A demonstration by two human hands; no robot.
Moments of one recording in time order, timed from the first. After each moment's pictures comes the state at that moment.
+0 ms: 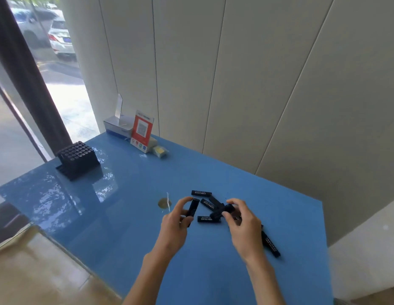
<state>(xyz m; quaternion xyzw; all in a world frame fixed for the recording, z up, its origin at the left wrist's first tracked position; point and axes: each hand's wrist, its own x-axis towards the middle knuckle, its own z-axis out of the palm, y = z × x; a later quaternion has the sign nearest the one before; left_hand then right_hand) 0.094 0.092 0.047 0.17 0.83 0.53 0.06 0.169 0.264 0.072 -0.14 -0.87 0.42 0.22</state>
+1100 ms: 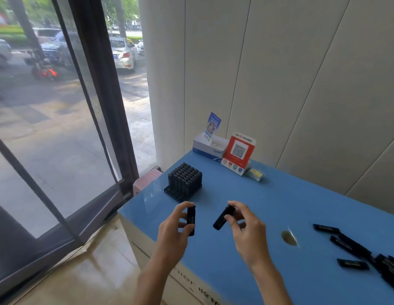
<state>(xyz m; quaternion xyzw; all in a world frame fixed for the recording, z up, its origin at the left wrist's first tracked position) -0.062 -0.280 0.081 0.14 0.83 0.54 -0.02 -0.023 -0.095 0.084 -0.05 -0.86 0.45 0.23</state>
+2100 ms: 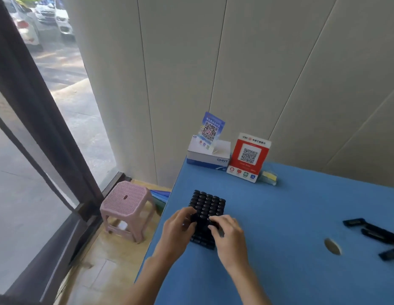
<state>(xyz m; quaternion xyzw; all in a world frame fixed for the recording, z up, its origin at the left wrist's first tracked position) -0.339 -0.335 0.006 0.32 0.81 0.49 0.04 -0.241 -0.212 0.011 -0.24 -0.89 0.31 0.24</state>
